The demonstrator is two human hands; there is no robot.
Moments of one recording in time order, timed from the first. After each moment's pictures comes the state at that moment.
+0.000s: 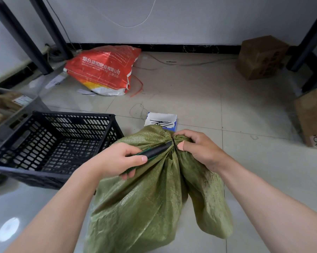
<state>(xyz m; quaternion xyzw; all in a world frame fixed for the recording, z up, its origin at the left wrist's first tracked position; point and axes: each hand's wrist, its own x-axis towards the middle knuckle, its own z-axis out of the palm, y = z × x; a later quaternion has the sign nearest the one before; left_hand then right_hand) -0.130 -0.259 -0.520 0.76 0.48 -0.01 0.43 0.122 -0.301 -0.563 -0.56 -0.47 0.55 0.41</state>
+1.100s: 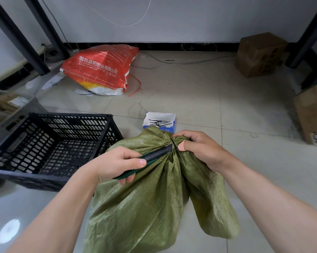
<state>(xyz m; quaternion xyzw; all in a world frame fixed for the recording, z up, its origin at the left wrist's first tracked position) -0.131 -0.254 -0.534 0.72 0.45 0.01 0.53 0.127 -0.298 -0.565 -0.52 -0.44 0.60 0.41</state>
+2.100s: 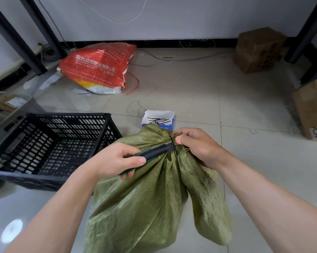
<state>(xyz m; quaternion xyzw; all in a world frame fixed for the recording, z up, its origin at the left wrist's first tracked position) -0.129 -0.256 -0.530 0.76 0.44 0.04 0.48 0.120 -0.298 -0.565 -0.53 -0.42 0.59 0.44</state>
